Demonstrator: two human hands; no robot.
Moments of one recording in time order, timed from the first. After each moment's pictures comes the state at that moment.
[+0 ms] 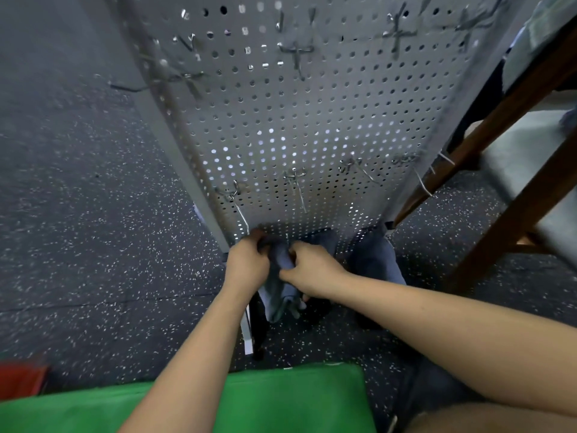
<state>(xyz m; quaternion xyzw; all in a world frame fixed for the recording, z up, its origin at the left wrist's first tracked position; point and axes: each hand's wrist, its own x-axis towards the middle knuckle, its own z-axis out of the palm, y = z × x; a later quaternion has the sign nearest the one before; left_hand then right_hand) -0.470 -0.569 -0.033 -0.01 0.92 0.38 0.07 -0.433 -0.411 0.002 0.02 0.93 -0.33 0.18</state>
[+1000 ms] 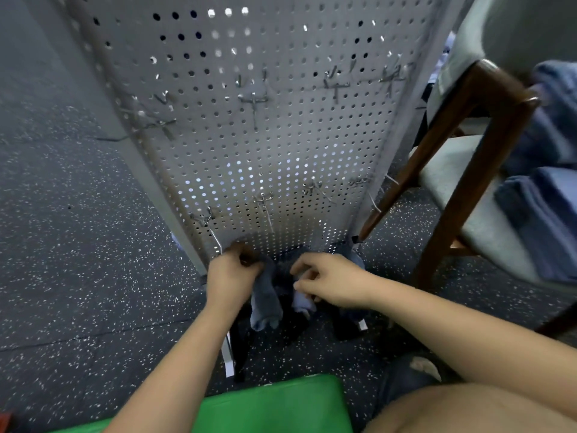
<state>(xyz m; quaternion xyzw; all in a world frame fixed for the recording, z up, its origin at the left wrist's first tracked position) -0.459 -0.551 0.003 -0.01 0.93 0.36 0.02 -0.398 -0.330 0.053 -0.01 0.90 -0.38 0.20</state>
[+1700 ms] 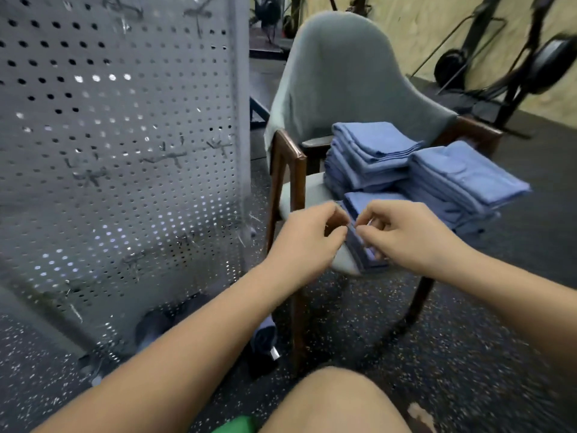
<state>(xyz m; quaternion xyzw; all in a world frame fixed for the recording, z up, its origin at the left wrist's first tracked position) -0.368 -0.275 0.200 0.45 0.76 0.46 0.04 -0.238 -0.133 0.262 0.19 0.95 -0.23 -0.11</state>
